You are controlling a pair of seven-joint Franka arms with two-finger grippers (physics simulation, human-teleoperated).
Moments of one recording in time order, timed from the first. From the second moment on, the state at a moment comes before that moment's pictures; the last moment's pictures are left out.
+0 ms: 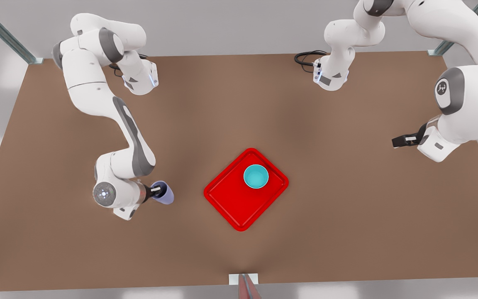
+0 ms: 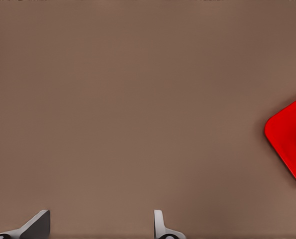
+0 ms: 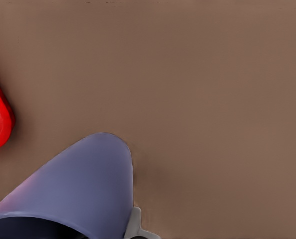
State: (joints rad) left arm -0.04 0.22 0.09 -1.40 0.02 1.42 -0.04; right arm 0.13 0.70 0.16 -1.38 0.09 1.89 -0.10
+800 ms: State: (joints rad) left arm -0.04 0.22 0.09 -1.41 0.02 1.42 -0.04; right arm 0.77 0.97 -0.31 -1.09 0.48 1.89 0.20
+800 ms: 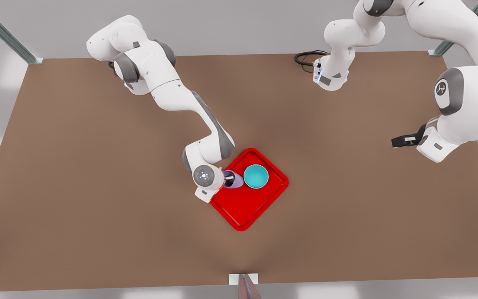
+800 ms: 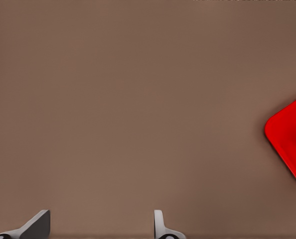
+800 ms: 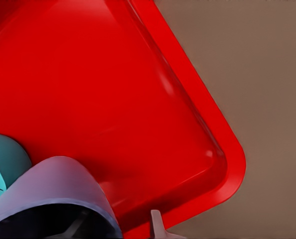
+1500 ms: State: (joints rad) left arm -0.04 0.23 0.09 -1.41 0.02 1.42 -0.04; right arm 0.87 0.59 -0.35 -1.10 0.10 1.57 0.21
